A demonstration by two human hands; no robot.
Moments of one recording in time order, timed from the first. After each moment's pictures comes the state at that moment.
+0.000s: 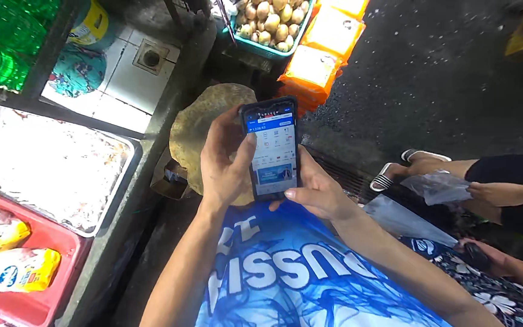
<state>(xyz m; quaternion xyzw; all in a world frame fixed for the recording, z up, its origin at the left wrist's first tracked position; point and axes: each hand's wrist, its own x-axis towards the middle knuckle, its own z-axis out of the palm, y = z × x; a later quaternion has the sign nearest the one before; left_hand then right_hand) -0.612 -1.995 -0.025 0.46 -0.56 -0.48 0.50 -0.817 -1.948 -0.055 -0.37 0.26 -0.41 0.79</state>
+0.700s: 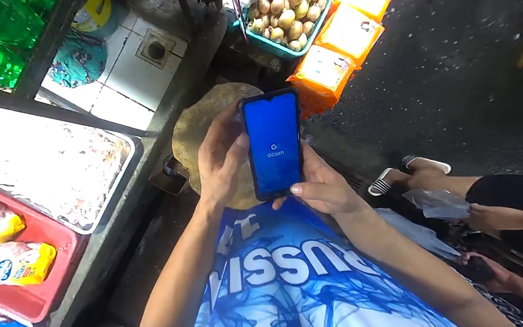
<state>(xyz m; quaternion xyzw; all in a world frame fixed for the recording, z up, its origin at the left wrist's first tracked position) -0.597 -2.021 -0.037 0.41 -0.53 -0.52 0.53 -0.813 -1.991 -0.061 -0.34 0.20 -0.39 0.83</state>
